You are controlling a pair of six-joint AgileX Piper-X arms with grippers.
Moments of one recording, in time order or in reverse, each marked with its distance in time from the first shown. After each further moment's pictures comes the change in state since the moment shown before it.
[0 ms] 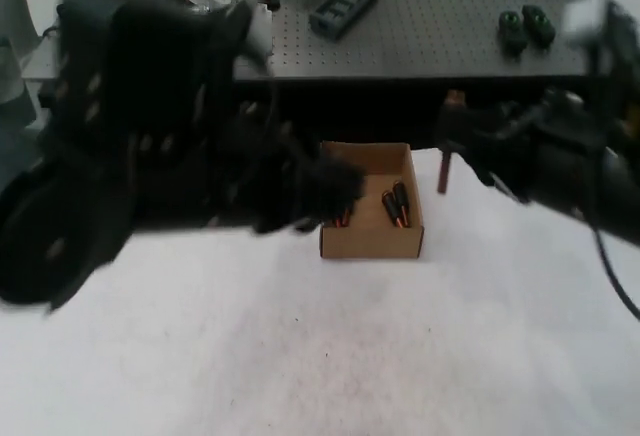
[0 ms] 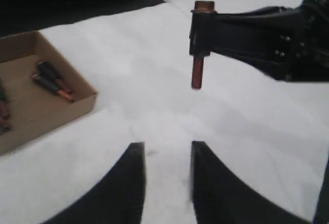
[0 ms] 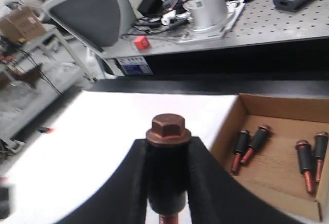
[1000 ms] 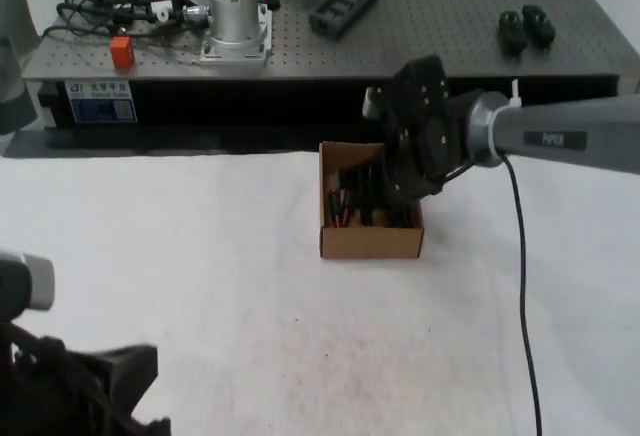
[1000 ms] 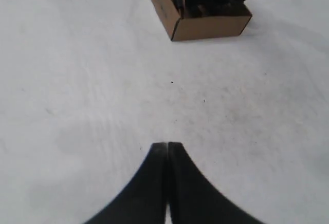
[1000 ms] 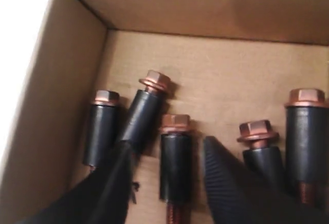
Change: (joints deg) left arm 0.0 -39.5 22.6 24.3 -25.8 -3.7; right arm 1.7 46.1 -40.2 23.3 10.4 0.5
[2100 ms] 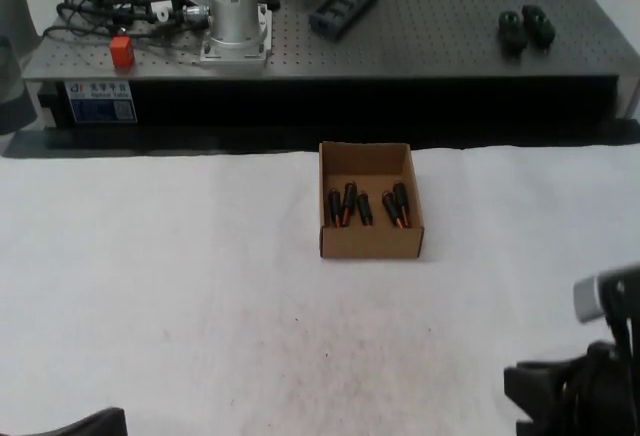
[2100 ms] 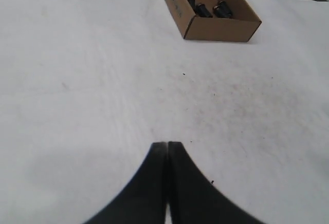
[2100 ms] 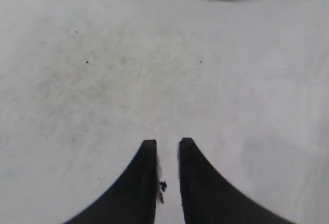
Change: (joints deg) left arm 0.0 -19.3 10.6 3.3 -2.1 -4.4; right arm -0.3 -81.1 68.4 3.7 -4.0 -6.0
